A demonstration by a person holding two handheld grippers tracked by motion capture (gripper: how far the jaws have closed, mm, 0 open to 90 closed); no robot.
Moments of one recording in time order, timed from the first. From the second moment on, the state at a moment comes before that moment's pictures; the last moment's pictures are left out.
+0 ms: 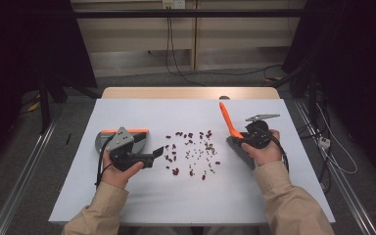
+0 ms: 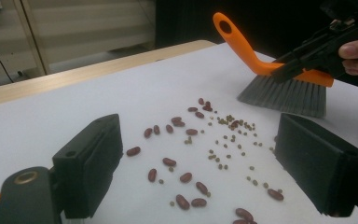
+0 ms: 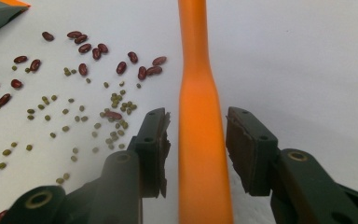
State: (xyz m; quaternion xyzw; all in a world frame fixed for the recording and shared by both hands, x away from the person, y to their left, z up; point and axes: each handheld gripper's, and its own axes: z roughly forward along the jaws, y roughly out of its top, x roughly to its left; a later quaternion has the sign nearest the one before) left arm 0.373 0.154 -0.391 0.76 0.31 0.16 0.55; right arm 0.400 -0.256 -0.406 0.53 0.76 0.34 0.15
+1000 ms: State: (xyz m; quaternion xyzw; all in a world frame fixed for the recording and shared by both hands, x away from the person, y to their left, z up) left arm 0.374 0.187 -0.387 0.75 0.33 0.16 0.55; right arm 0.384 -0.266 -0.414 0.51 0.75 0.37 0.19
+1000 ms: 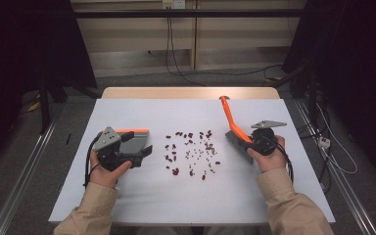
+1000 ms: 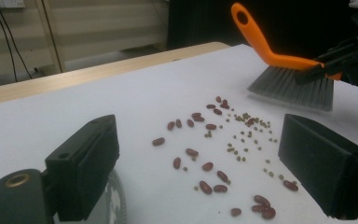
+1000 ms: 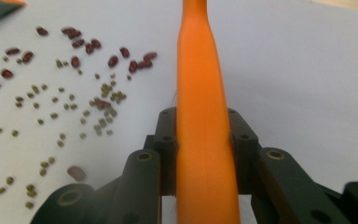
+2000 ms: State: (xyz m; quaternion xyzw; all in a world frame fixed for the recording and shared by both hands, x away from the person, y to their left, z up) left arm 0.361 0.218 -0.404 0.76 0.30 0.11 0.56; right arm 0.419 -0.249 -0.407 0.50 0.74 0.40 0.21
